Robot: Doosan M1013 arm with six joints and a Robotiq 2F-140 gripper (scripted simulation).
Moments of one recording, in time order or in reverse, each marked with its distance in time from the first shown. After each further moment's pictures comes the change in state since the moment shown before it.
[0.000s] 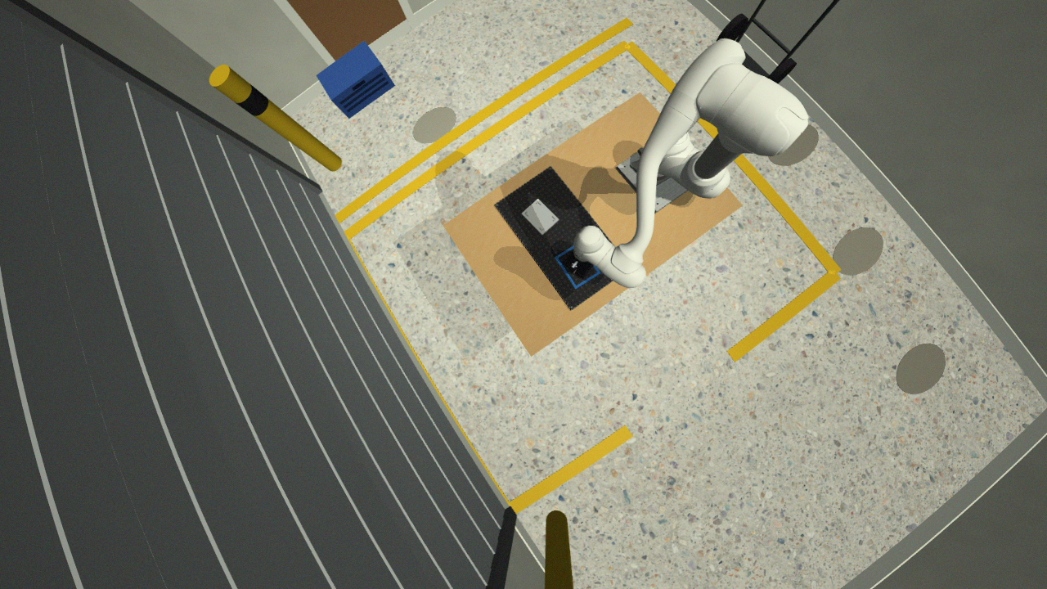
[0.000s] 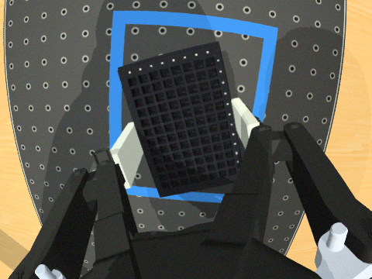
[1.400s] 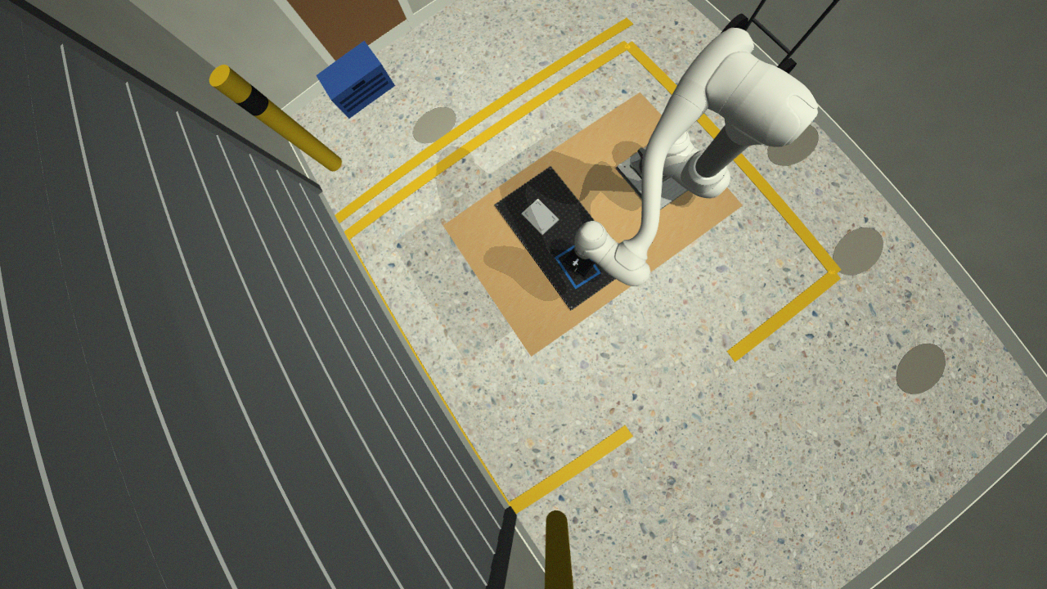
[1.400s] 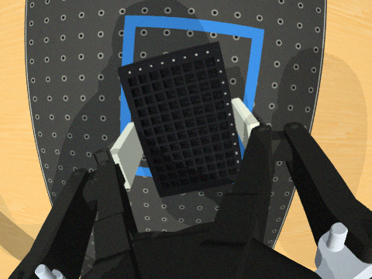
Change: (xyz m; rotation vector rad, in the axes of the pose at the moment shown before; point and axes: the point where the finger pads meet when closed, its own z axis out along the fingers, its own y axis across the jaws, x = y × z) arm 0.000 0.000 -0.043 0.000 0.000 0.000
